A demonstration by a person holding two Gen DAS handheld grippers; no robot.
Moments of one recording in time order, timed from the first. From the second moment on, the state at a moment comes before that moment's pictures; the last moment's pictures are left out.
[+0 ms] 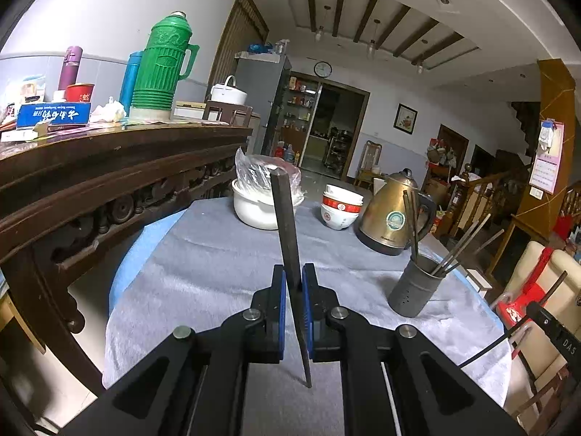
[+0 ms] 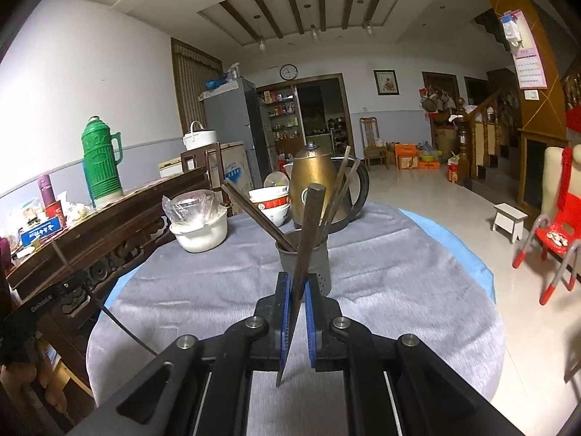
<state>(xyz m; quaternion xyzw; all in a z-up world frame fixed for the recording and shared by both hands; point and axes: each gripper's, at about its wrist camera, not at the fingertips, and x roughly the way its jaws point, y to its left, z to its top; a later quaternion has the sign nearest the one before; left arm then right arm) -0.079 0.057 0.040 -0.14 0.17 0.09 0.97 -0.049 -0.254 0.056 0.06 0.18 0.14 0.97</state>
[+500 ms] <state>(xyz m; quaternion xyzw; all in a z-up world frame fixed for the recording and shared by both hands) -0.091 0.051 0.039 -0.14 0.18 0.09 0.97 -0.074 -0.254 0.054 0.06 0.19 0.14 0.97</state>
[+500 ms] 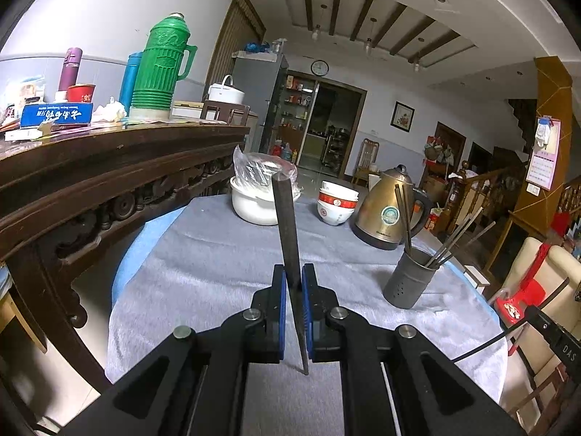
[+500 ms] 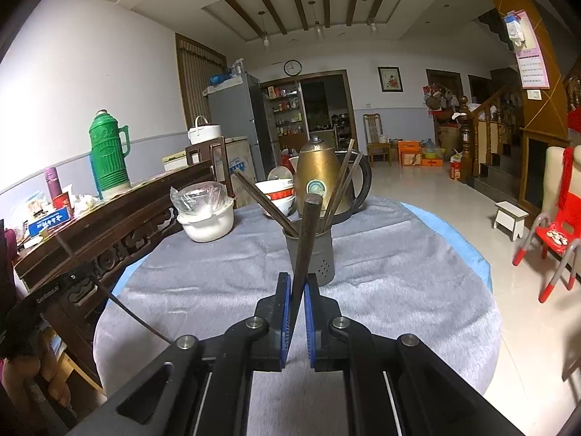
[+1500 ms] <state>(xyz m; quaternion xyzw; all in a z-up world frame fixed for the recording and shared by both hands) -0.089 0.037 0.067 -0.14 0.15 0.06 0.98 -0.076 -0.256 0.082 0.06 0.15 0.15 0.97</state>
